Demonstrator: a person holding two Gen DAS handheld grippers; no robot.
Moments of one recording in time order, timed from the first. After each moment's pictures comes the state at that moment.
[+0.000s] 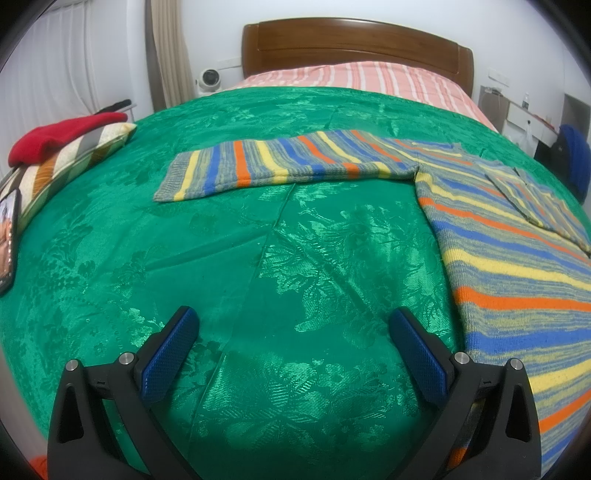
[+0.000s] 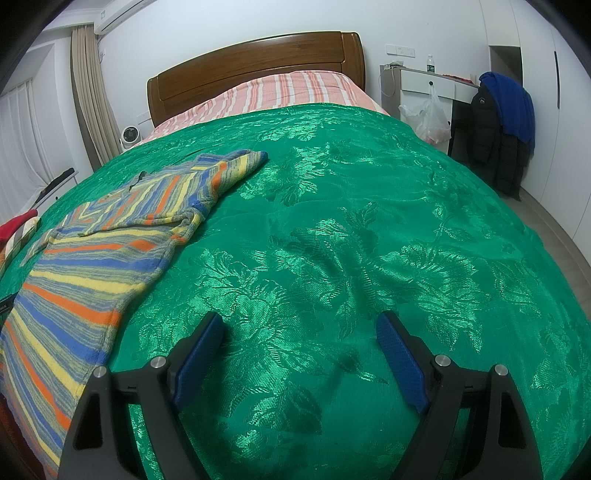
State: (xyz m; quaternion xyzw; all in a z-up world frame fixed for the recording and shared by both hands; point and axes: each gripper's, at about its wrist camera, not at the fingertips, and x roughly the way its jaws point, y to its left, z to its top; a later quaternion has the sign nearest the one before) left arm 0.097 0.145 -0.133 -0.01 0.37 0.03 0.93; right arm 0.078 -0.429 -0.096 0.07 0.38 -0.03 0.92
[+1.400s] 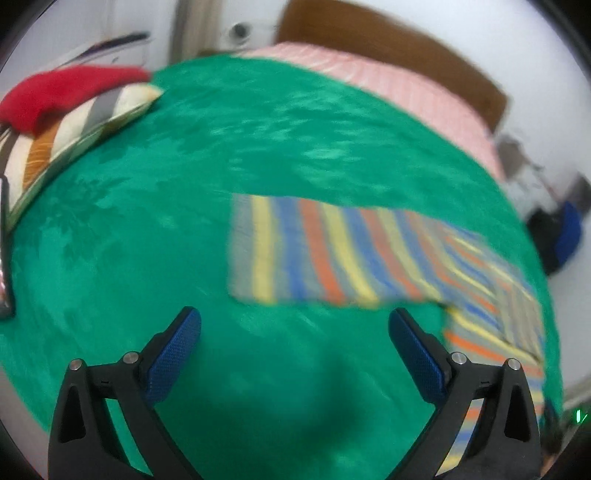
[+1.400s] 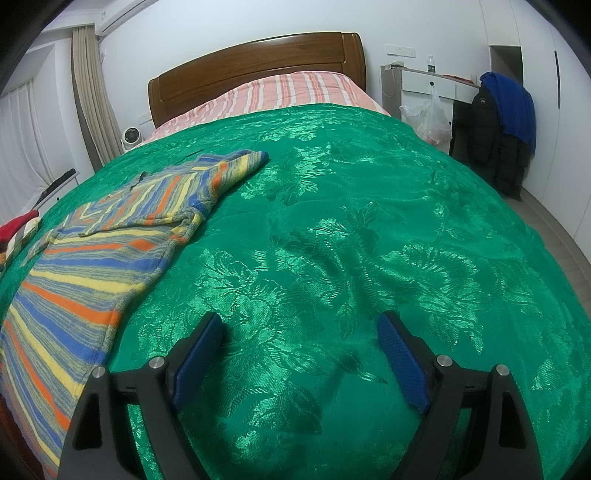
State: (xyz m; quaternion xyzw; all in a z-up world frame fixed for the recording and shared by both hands) left arm 0.195 0.279 -0.065 -0.15 0.45 0.03 0.88; right arm 0.076 -0.433 -0.096 0.07 0.38 -0.03 0.92
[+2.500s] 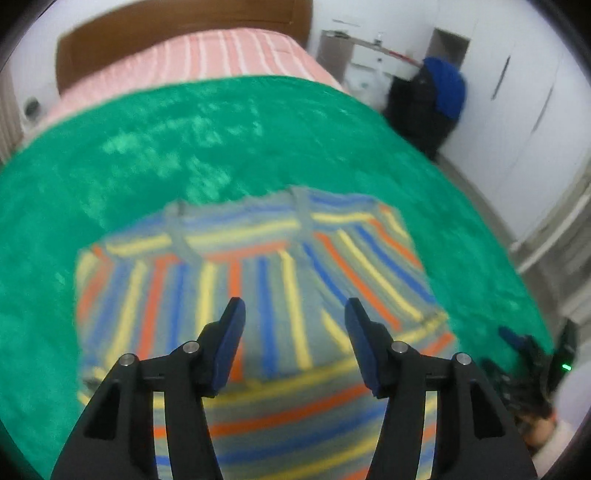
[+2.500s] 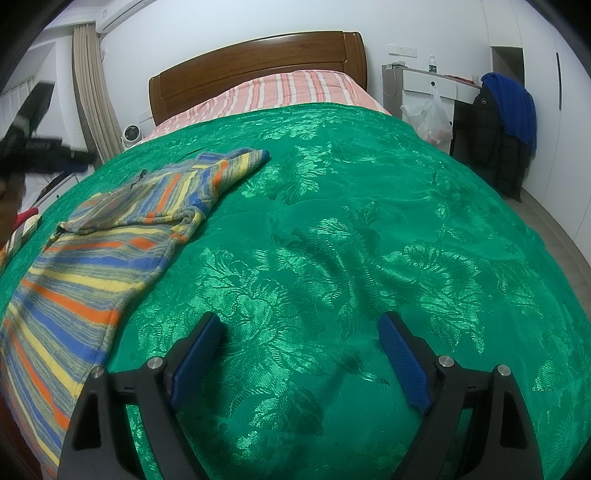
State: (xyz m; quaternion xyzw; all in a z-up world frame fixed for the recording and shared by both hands) left arm 0.231 -0.086 -0.037 0.03 0.45 -0.28 0.85; right arm 0.076 -0.436 -0.096 0.06 0.38 -0.03 0.92
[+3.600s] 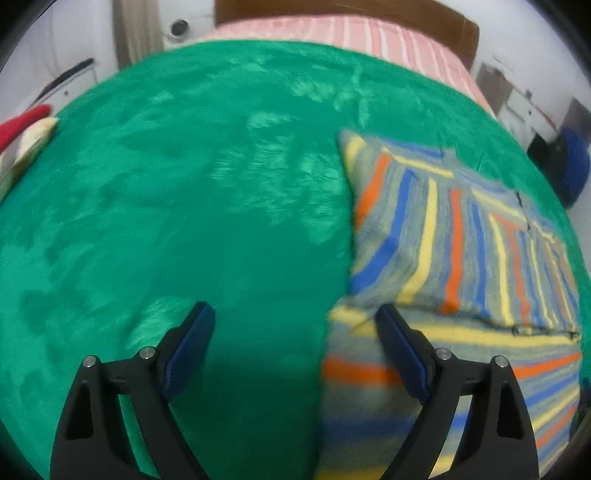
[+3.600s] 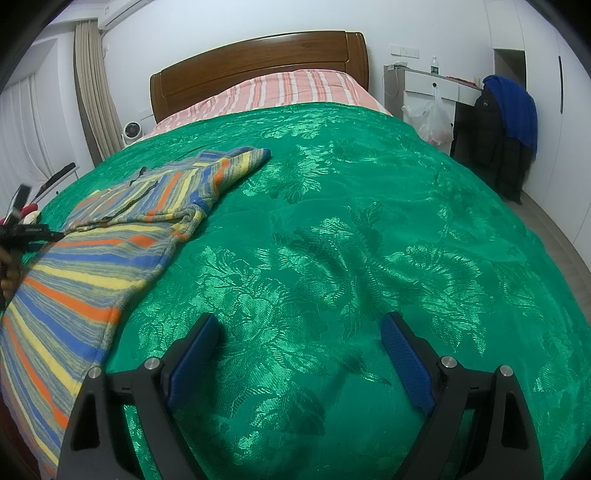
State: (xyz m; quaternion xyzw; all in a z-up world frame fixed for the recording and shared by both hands) left arm 0.238 0.104 -0.120 -0.05 0.47 0.00 0.88; right arm 0.080 -0.432 -0.098 0.06 0.38 -0.03 0.92
